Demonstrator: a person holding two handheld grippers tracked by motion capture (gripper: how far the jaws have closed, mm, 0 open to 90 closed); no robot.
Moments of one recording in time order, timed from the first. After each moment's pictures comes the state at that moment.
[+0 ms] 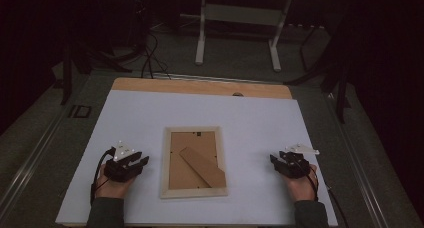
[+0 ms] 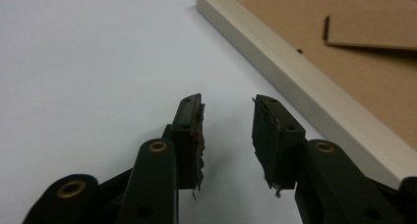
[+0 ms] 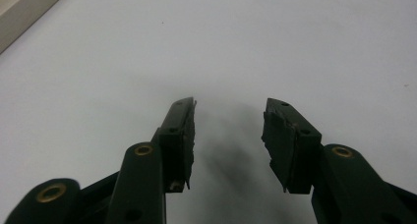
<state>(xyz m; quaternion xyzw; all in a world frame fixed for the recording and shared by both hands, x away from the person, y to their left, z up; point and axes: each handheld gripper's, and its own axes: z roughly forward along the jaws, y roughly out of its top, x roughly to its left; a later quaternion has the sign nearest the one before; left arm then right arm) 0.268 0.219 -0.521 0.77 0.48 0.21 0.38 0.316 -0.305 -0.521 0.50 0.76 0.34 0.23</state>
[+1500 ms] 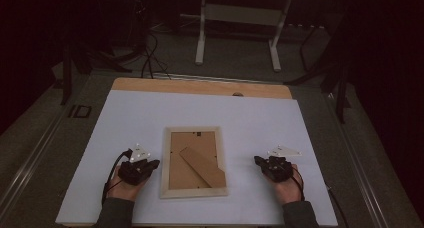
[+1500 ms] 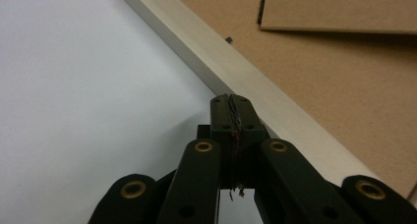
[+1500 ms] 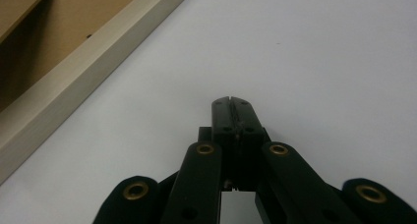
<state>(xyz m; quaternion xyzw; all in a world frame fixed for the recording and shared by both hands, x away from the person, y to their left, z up) 0.270 0.185 -0.526 0.81 0.44 0.16 0.36 0.305 -0.256 -0.521 0.43 0.80 0.39 0.18</state>
